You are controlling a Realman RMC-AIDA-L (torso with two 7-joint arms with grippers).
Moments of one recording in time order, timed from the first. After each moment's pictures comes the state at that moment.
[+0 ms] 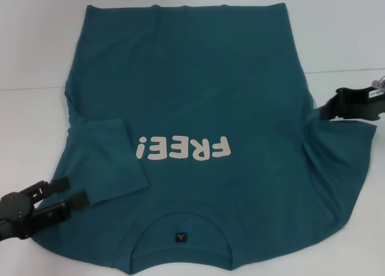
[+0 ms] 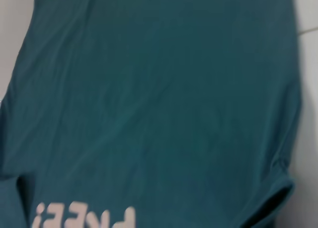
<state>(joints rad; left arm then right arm) -0.33 -2.14 0.36 0.79 2.01 1.81 -1.62 0.80 1.87 -0.67 -0.64 -2.50 -1.27 2.64</state>
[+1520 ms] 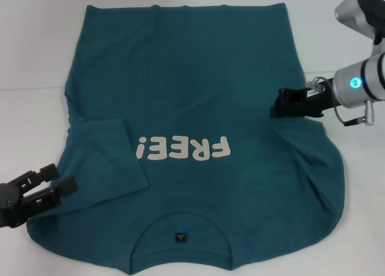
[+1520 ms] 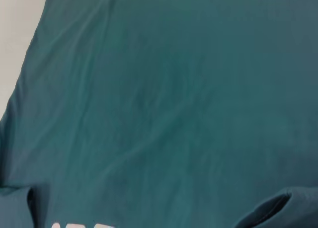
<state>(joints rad) -0.33 -2.14 0.32 0.79 1.98 1.80 -1.62 0.92 1.96 -0.79 -0.52 -2.50 -1.03 2.73</state>
